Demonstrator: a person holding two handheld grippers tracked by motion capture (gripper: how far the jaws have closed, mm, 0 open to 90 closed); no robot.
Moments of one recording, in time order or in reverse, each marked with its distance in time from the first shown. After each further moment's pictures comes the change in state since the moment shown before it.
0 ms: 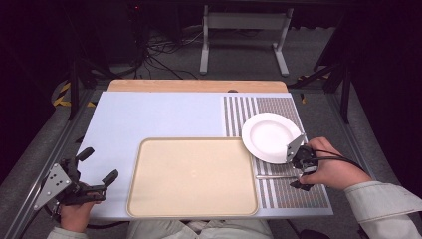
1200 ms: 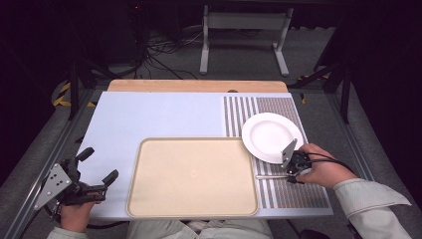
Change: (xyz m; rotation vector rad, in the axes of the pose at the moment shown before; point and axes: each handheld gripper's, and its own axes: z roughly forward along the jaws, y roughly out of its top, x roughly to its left) left arm 0.000 0.000 0.000 0.003 0.002 0.003; right arm -0.014 -0.005 0.042 0.042 0.058 -0.108
